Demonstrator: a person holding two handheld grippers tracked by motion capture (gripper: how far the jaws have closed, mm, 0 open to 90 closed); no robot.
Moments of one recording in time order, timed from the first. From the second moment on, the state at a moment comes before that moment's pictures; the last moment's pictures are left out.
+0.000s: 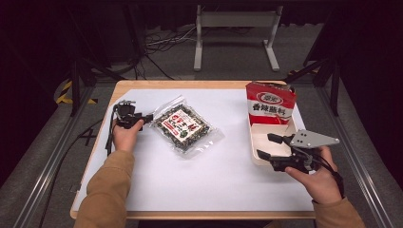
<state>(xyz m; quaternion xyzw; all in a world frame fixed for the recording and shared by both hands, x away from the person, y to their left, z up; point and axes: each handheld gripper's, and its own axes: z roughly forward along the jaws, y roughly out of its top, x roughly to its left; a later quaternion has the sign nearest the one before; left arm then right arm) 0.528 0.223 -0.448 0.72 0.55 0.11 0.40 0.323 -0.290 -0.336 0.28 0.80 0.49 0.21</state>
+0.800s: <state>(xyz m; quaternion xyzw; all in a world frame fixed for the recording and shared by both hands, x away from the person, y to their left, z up) 0.529 0.218 -0.454 0.74 0.54 0.11 0.39 0.320 -0.283 -0.336 0.26 0.80 0.50 0.21</state>
